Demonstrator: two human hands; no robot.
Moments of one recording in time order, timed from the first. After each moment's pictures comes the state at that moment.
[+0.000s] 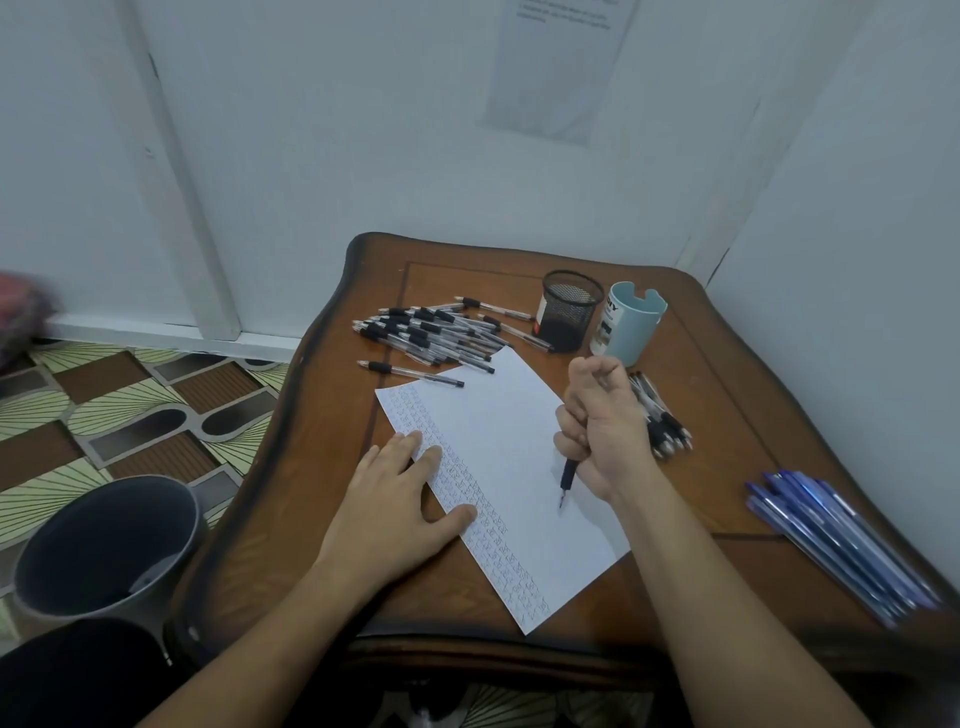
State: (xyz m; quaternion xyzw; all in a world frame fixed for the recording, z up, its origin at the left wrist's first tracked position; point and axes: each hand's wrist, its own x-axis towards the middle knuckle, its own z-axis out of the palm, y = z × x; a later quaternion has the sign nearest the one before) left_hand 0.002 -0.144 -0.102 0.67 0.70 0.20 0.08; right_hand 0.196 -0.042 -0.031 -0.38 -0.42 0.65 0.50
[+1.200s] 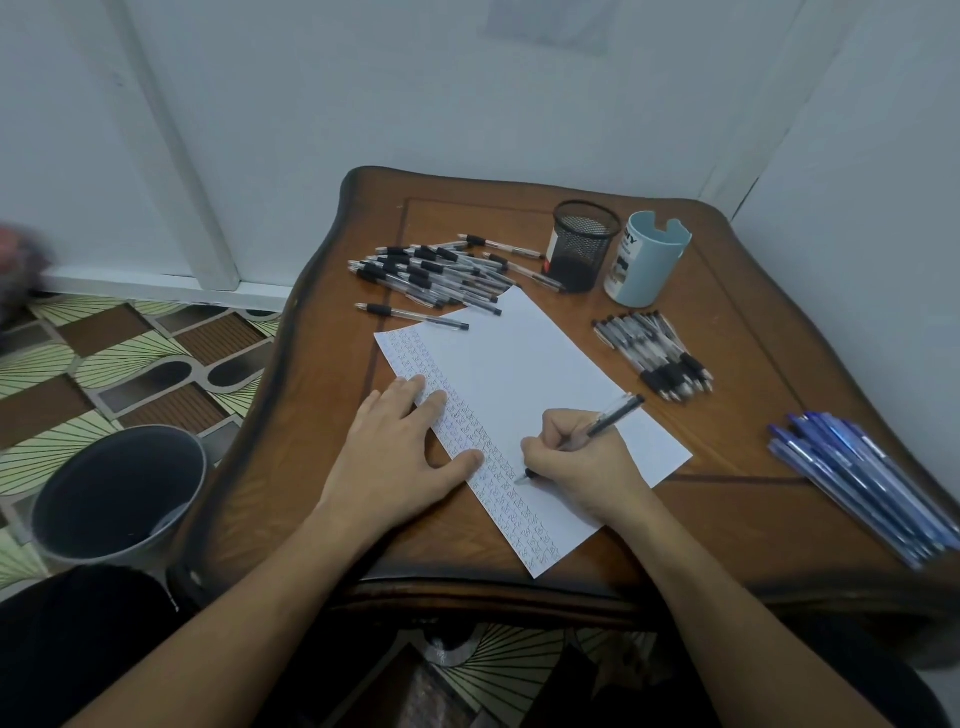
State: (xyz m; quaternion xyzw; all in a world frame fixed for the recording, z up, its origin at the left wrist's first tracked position) left_hand 0.002 -0.143 -0.103 0.68 0.71 0.19 0.08; right_hand 0.208 -0.088 -0.095 -0.46 -0.69 0.46 0.33
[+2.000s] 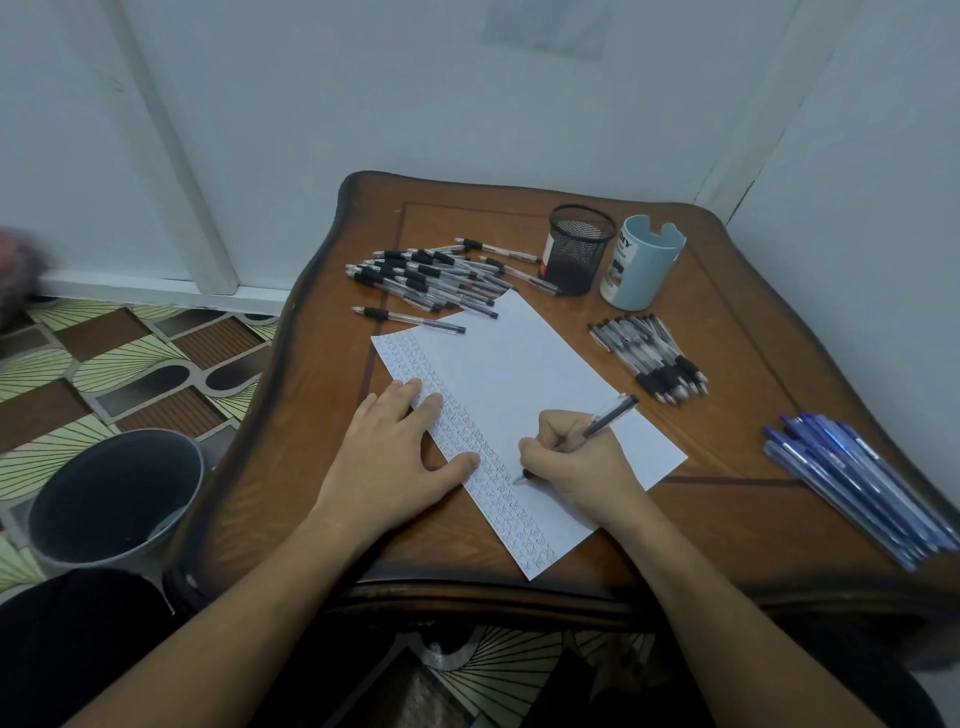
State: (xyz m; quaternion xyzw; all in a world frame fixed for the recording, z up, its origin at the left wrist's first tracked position) left_hand 0.002 -0.144 -0.103 0.68 0.71 0.17 0.07; right_hand 0.208 -0.088 -0.094 -0.46 -0.69 0.45 0.34
